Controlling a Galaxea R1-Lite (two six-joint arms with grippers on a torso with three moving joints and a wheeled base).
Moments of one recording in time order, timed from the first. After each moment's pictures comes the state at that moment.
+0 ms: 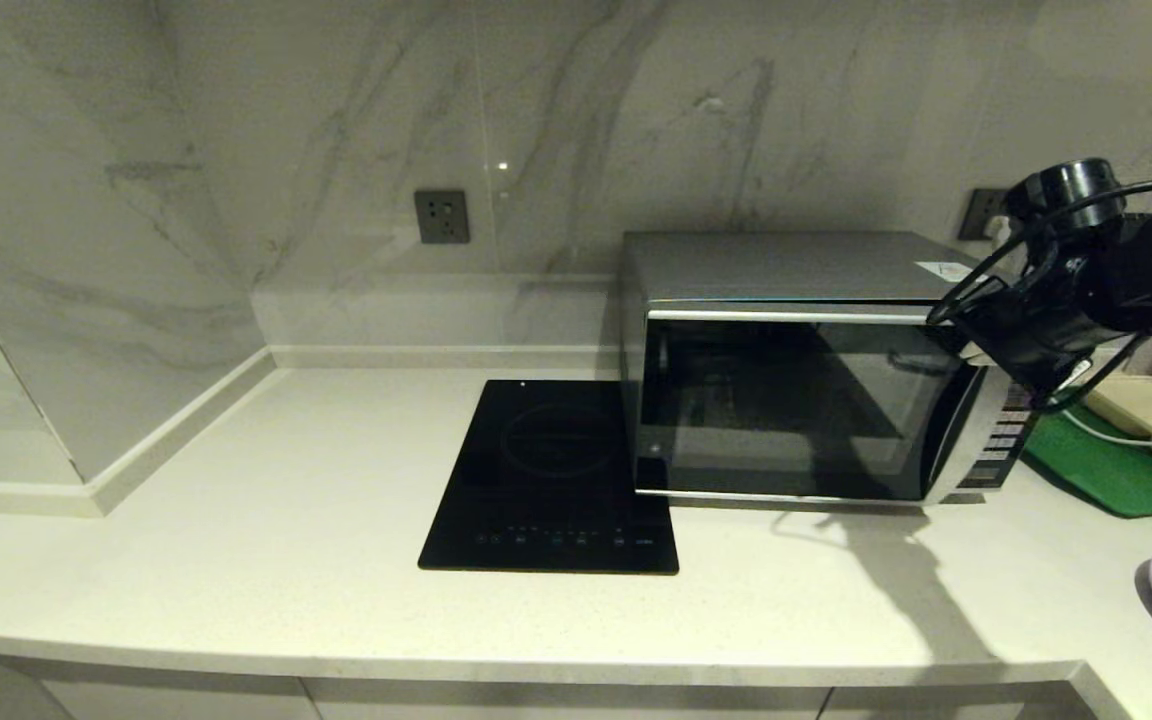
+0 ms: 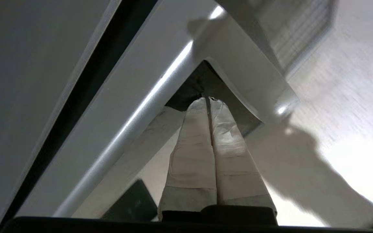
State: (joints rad) left arm 0.00 0.00 0.00 -0.01 0.01 -0.05; right arm 0.01 1.98 -1.71 0.43 -0.29 0.96
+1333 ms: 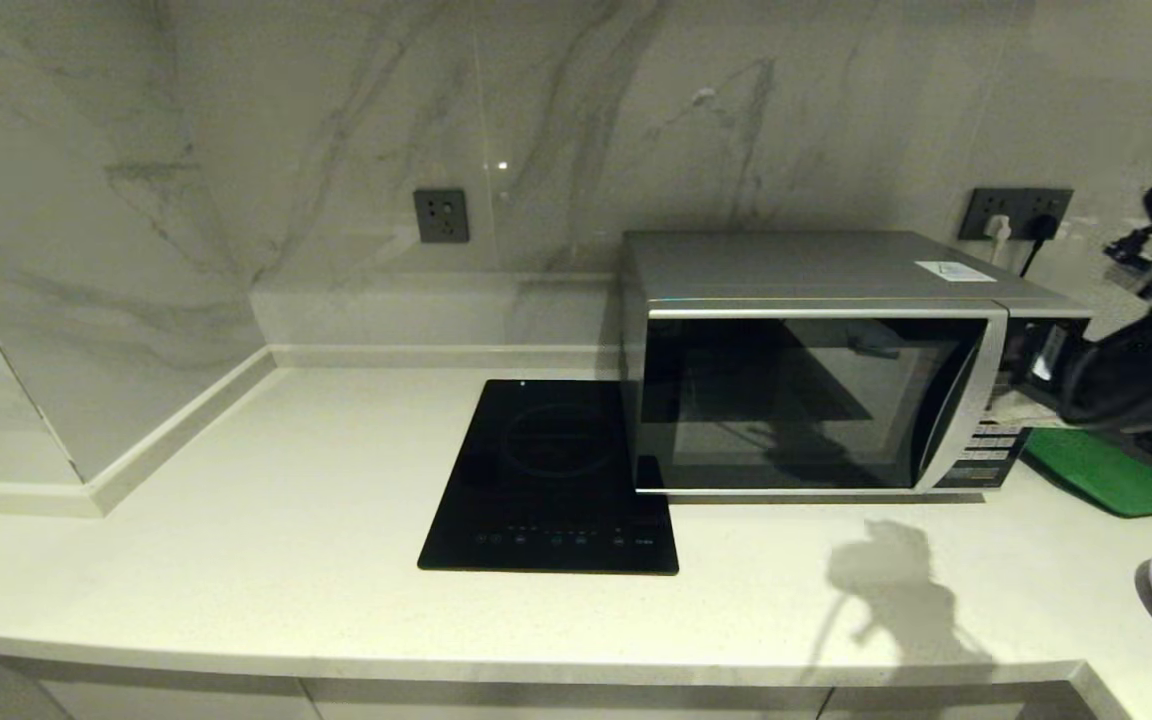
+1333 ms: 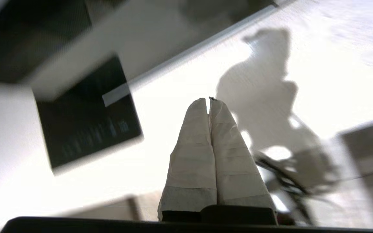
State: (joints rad) left arm 0.00 0.00 0.00 -0.01 0.01 -0.05; right arm 0.09 1.55 -1.33 0.54 -0.05 0.62
